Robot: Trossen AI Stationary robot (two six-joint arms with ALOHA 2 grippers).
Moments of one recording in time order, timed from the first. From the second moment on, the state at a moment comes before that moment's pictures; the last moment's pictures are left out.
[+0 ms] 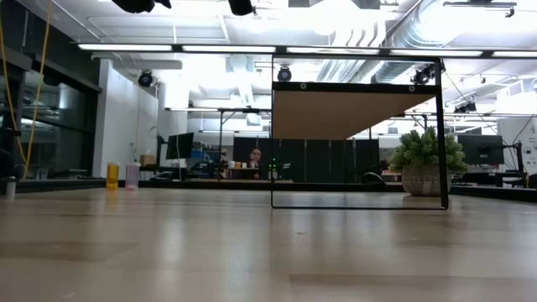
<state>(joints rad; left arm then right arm) 0.28 1.39 0.93 0.94 0.02 -0.97 -0.19 1.41 1.56 -0.26 -0.13 -0.27</state>
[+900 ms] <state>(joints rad) 0.29 1.39 0.93 0.91 0.02 -0.99 -0.19 1.40 1.56 -0.30 -0.18 -0.26</state>
